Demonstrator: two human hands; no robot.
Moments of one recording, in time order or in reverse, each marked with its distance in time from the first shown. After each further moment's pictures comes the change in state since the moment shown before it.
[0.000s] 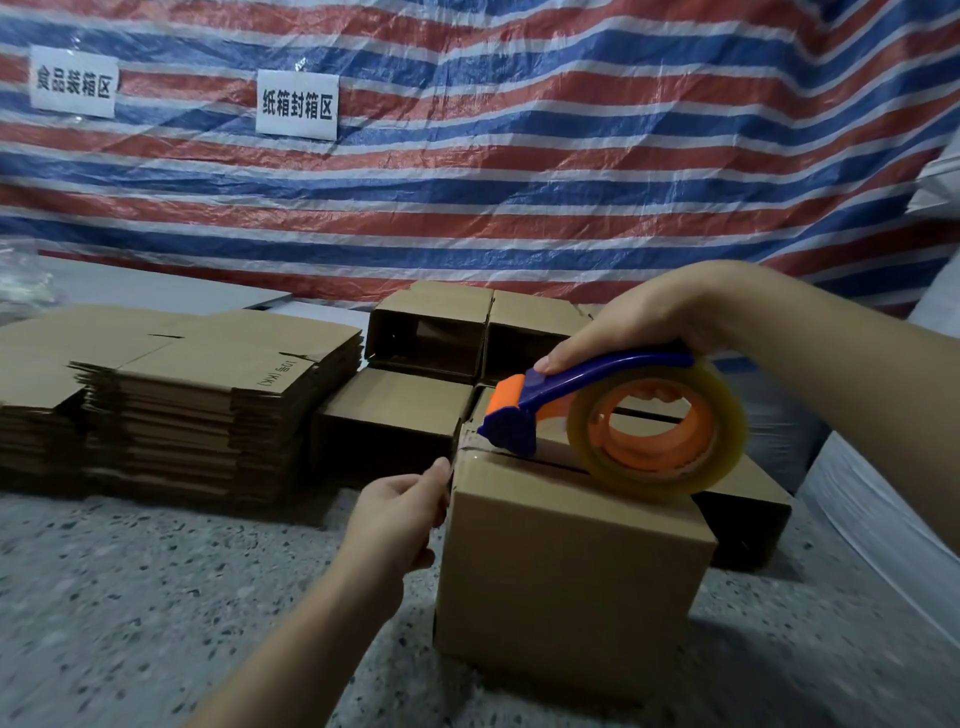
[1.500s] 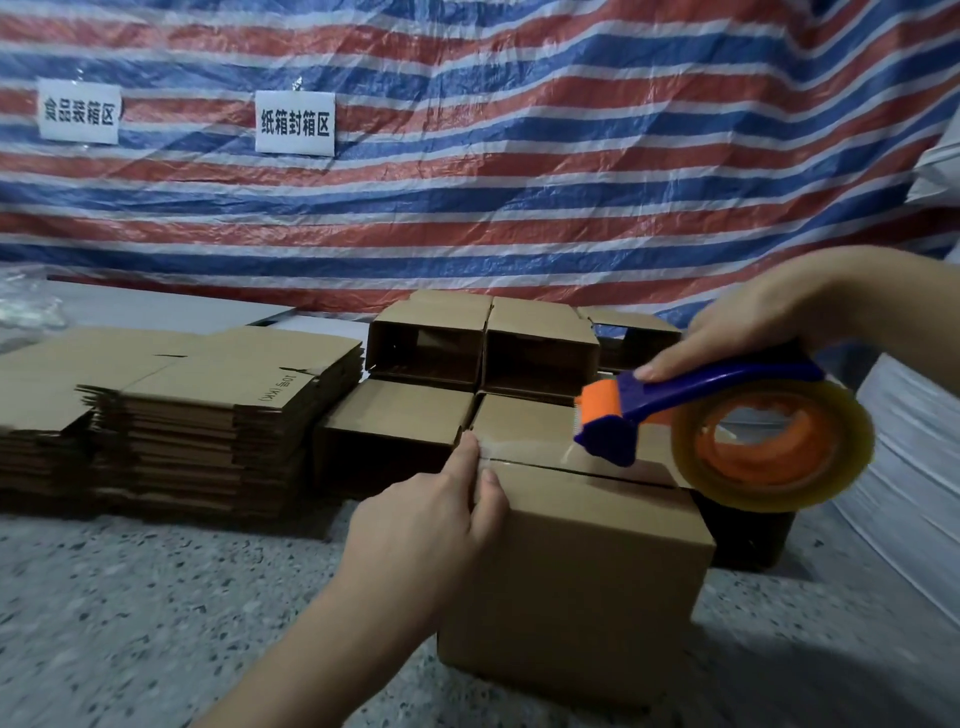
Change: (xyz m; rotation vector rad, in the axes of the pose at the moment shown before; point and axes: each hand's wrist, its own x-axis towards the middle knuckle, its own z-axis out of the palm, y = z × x) left_hand -0.038 0.033 0.012 1.190 0.089 0.547; right_hand -0.011 0.074 -0.028 -0.052 -0.028 0.126
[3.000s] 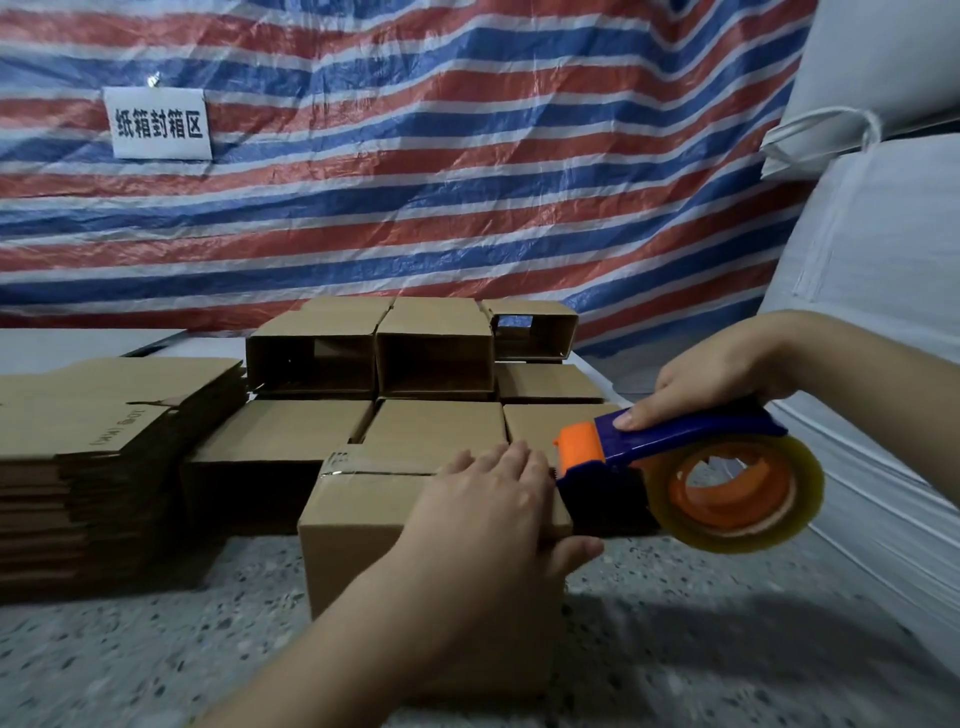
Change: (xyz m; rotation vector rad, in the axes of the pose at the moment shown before) left_hand 0.026 0.109 0.024 0.235 -0.279 0.560; right_hand -0.007 0.098 0.037 0.072 -0.124 0.074
